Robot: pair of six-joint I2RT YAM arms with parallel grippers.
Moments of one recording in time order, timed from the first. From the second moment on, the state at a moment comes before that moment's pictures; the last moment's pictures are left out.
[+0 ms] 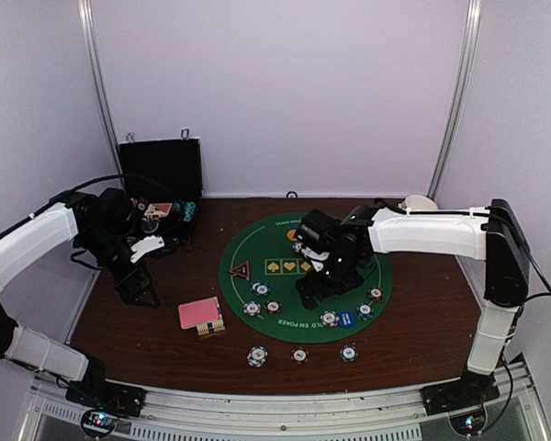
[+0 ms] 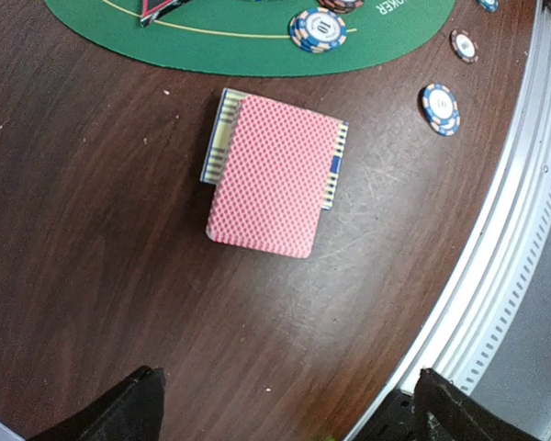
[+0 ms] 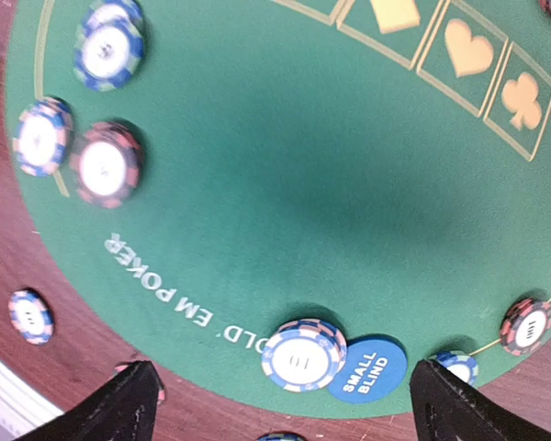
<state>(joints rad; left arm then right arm) -0.26 1.27 1.10 -1.23 0.40 0.69 0.90 1.87 1.43 -0.91 0.07 0.41</state>
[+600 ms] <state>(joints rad) -0.42 1.52 1.06 -1.01 0.34 0.78 0.89 1.75 1.47 -0.80 0.03 0.54</state>
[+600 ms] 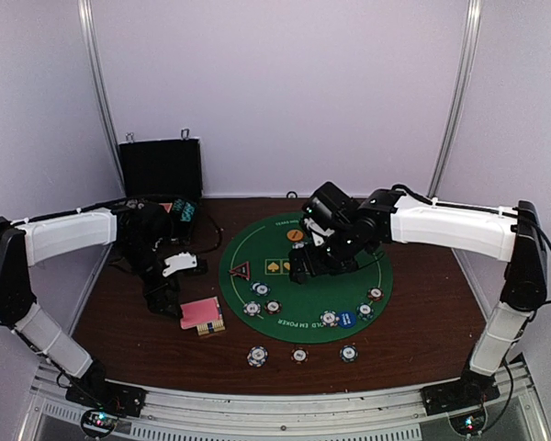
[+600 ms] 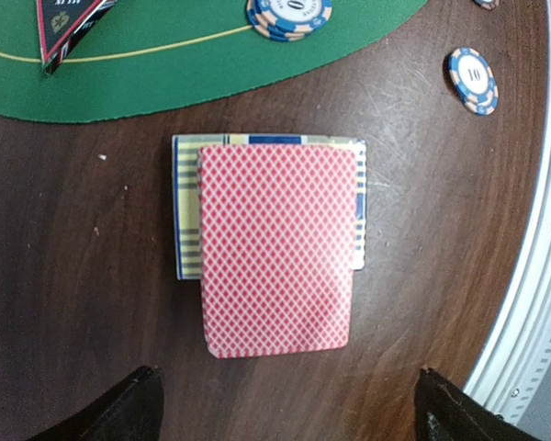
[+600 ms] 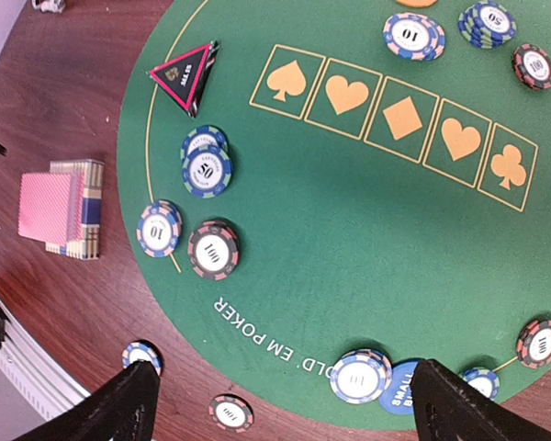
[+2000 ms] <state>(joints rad) -0.56 1.61 1.01 -0.86 0.15 0.75 0.89 1.69 1.40 -0.76 0.02 0.58</state>
